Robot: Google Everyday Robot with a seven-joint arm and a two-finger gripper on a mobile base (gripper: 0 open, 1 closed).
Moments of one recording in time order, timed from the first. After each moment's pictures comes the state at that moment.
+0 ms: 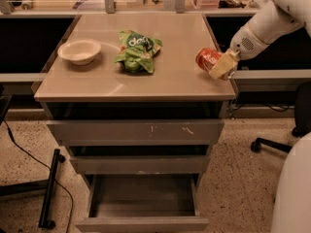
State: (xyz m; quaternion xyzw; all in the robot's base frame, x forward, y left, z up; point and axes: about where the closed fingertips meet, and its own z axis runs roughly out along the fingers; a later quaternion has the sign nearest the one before) arm 0.670 -0.203 0.847 -0.43 0.86 0.16 0.21
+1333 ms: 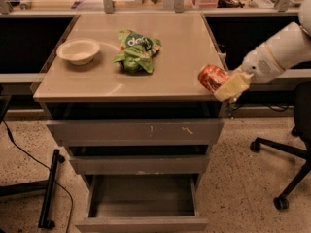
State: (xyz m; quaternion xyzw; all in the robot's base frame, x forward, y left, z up) arm 0.583 -0.199 0.843 -0.43 0.84 0.24 0.22
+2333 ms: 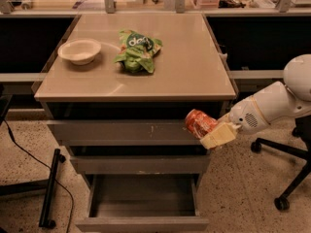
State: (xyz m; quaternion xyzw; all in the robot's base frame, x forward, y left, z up) arm 0.484 -0.159 0.756 -0.40 0.84 0.32 0.19
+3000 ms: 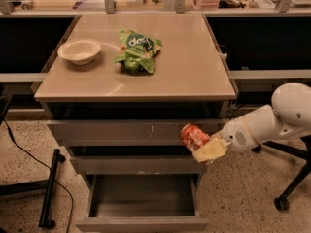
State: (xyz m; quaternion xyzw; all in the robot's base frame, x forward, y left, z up) arm 0.474 -0.147 0.705 -0.36 0.84 0.35 0.18
